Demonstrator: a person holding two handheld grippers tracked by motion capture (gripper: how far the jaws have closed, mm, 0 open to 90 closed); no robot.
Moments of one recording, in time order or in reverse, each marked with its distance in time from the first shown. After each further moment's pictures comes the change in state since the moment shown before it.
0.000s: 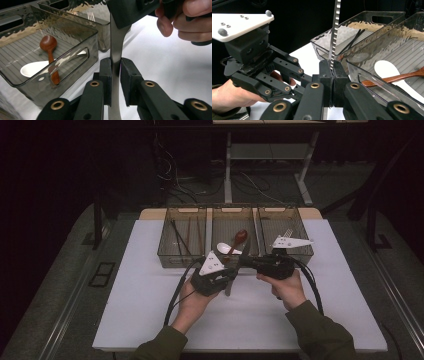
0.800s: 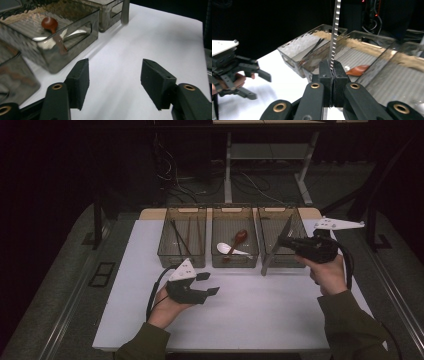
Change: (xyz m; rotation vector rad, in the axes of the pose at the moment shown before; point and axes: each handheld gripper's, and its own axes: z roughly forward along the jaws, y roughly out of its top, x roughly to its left) left arm 0.030 -0.043 -0.053 0.018 -0.090 -0.021; right arm -0.027 0.044 -0.089 -0.009 -0.232 -0.054
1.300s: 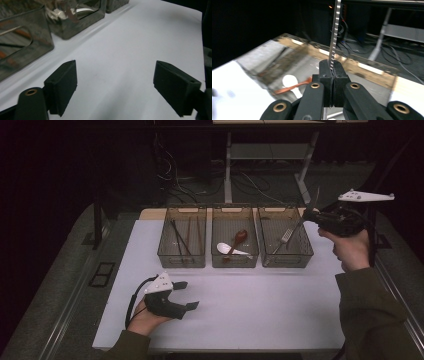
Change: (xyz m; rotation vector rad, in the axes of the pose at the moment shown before) left arm 0.010 -0.047 -0.039 0.019 0.012 -0.050; right arm -0.051 0.046 -0.025 -0.001 -0.229 -0.029
